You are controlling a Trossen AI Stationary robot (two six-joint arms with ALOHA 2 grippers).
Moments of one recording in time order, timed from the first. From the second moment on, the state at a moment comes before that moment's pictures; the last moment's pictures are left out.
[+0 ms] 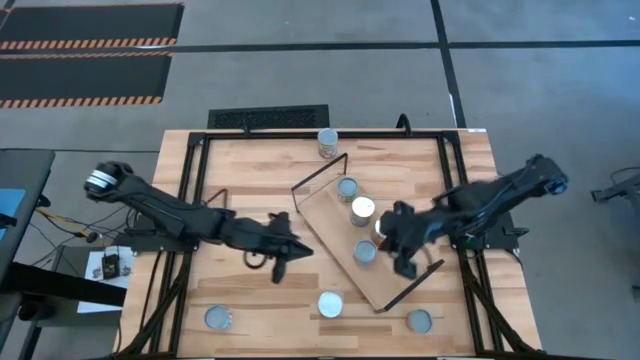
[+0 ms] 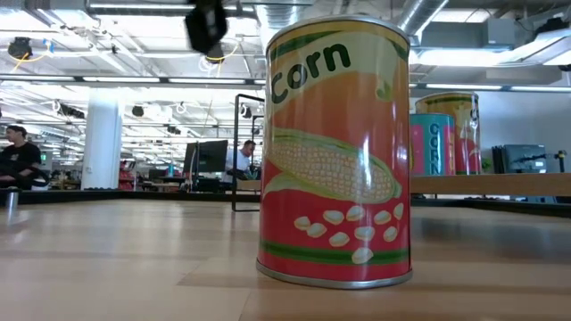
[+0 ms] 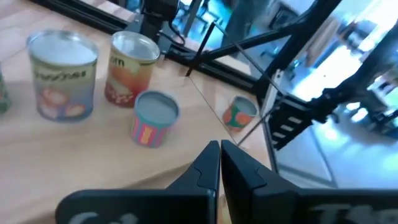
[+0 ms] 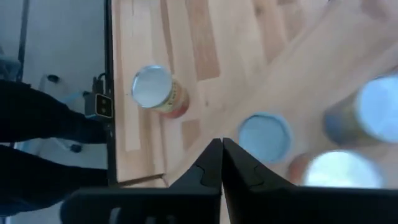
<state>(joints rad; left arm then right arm) -0.33 1.34 0.84 0.17 -0.20 -0.54 0.41 1.33 1.41 -0.98 0.11 0.59</state>
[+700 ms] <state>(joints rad) -0.34 0.80 0.50 0.16 -0.28 -0.53 0.43 1.84 1.64 -1.17 0.11 0.80</state>
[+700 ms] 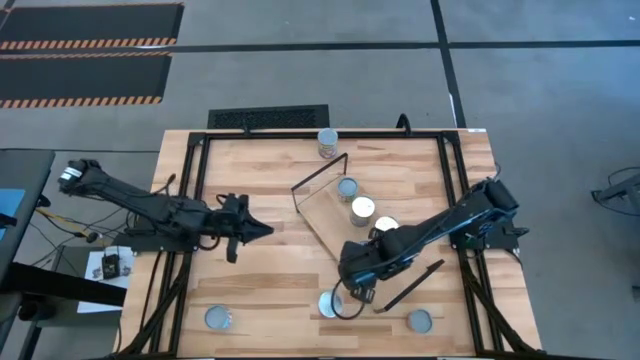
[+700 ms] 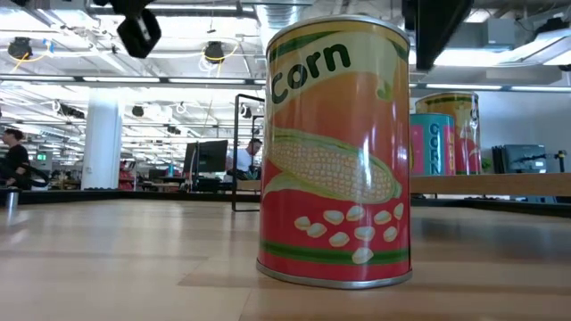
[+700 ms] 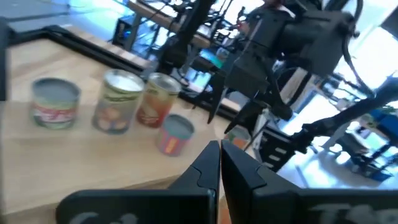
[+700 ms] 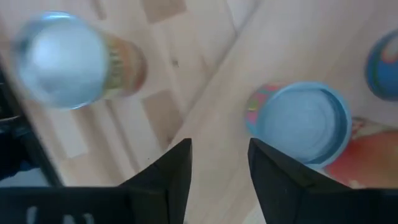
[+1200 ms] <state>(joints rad) -0.34 0.61 0.50 -0.02 -0.35 -0.51 0.36 1.93 1.64 -1.19 0.10 0.78</state>
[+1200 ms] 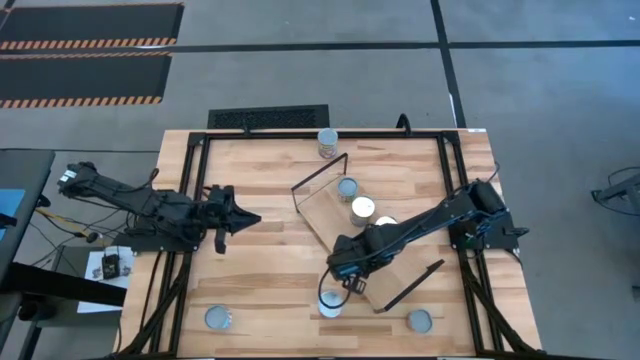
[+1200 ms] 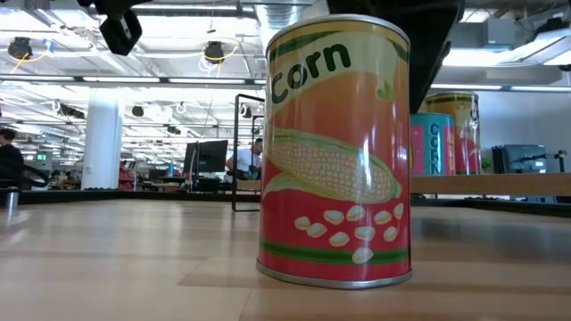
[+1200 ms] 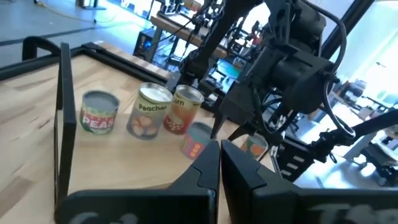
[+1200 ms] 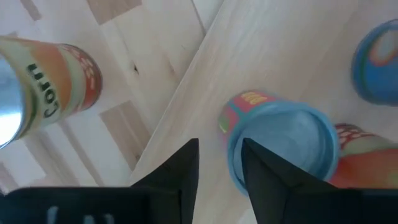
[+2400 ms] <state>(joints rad) -0.34 0.62 0.50 -0.10 -0.35 -0.49 0.42 1.81 1.53 -1.31 -0.08 0.94</state>
